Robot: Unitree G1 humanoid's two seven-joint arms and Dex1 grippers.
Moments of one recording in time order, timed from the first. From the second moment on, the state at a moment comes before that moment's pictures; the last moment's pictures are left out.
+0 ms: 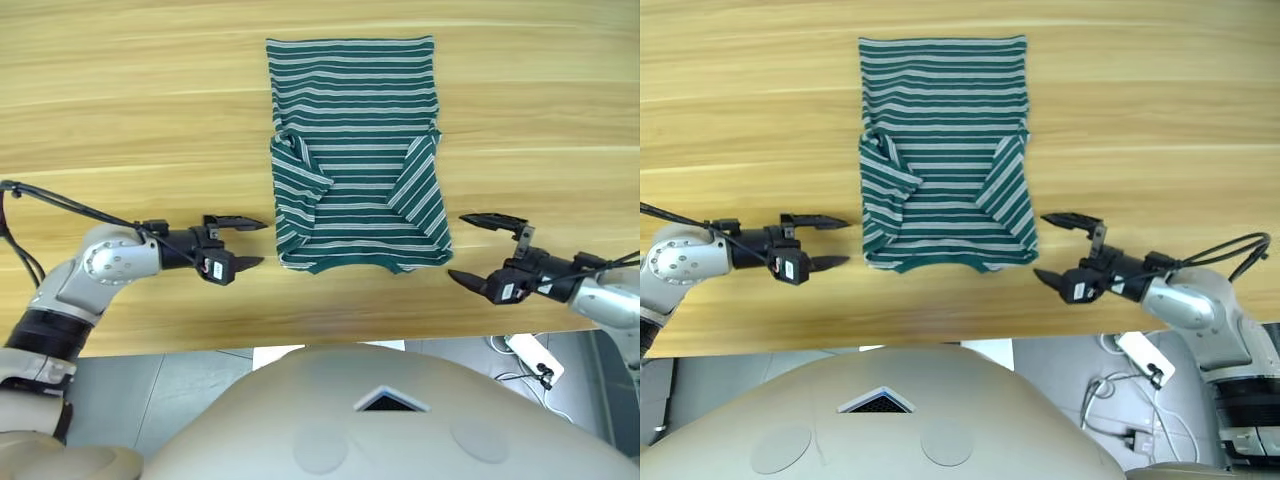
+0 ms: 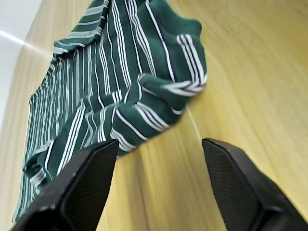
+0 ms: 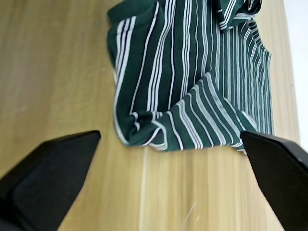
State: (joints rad) left arm 0.05 0.94 -0.36 0.12 0.18 -0.76 -0.82; right arm 0.42 -0.95 0.03 -0.05 -0.29 -0.72 0.63
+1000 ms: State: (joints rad) left arm -0.01 0.82 -0.46 0.14 0.23 -0.78 -0.84; right arm 0.35 -0.95 0.14 0.03 -0.35 -0.68 0.58
